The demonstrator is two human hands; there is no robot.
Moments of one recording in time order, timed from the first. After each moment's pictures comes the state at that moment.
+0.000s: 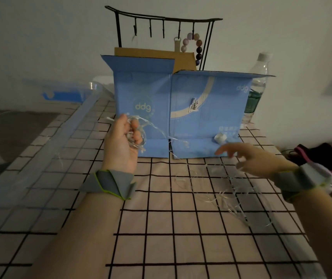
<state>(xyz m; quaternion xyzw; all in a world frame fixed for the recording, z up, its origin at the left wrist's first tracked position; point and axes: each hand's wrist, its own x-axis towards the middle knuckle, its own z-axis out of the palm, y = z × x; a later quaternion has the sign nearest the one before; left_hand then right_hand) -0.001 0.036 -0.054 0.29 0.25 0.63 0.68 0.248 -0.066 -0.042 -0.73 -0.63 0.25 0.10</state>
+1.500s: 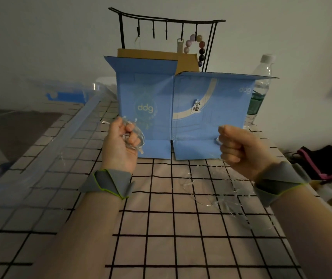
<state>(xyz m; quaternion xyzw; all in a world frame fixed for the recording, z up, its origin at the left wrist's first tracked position) -0.006 0.044 -0.059 0.24 0.22 0.62 0.72 0.220 -0.052 -0.040 -0.37 -0.42 0.61 0.56</state>
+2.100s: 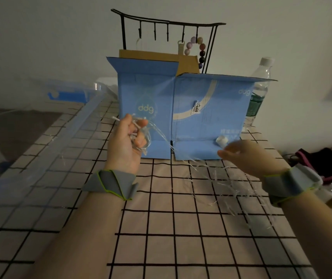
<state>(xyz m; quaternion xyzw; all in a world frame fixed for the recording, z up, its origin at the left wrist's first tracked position) -0.002 0.036 -0.054 0.31 0.23 0.60 0.70 0.215 -0.061 -0.030 -0.81 -0.56 0.10 0.13</state>
